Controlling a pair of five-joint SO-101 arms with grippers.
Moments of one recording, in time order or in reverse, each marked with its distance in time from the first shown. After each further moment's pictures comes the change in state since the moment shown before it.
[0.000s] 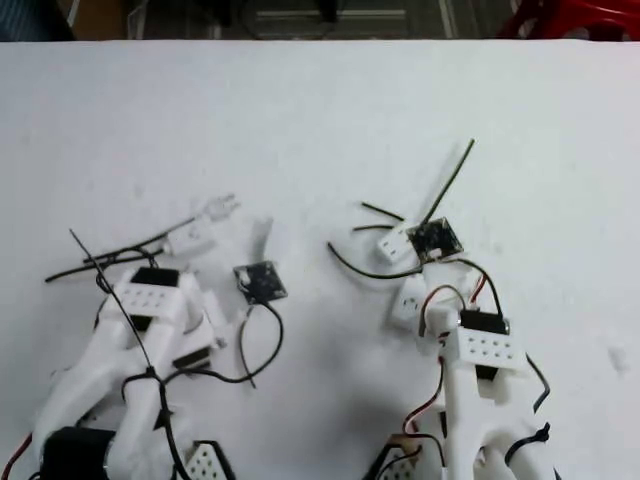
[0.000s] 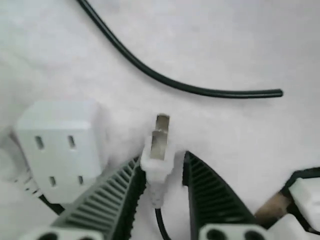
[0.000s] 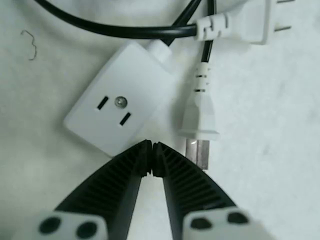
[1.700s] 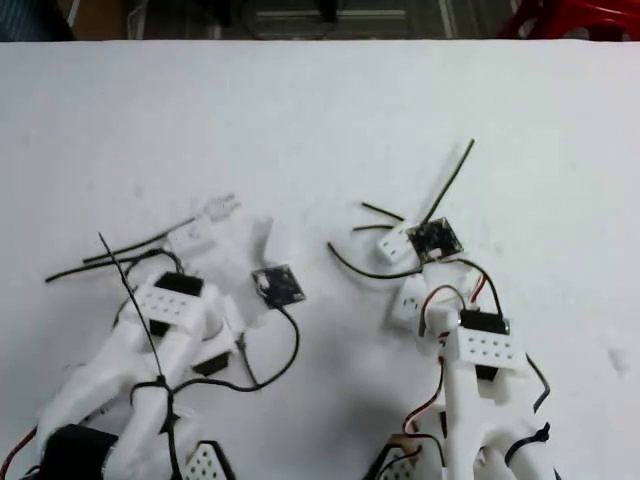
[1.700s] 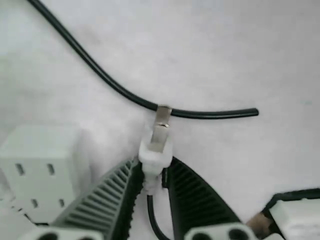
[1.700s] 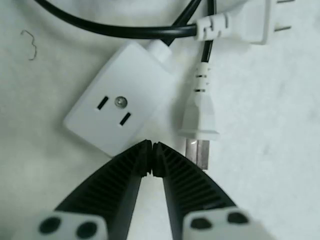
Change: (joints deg) left arm 8.1 0.0 1.1 -1.8 9.7; right arm 0.0 0.0 0.0 0.0 0.0
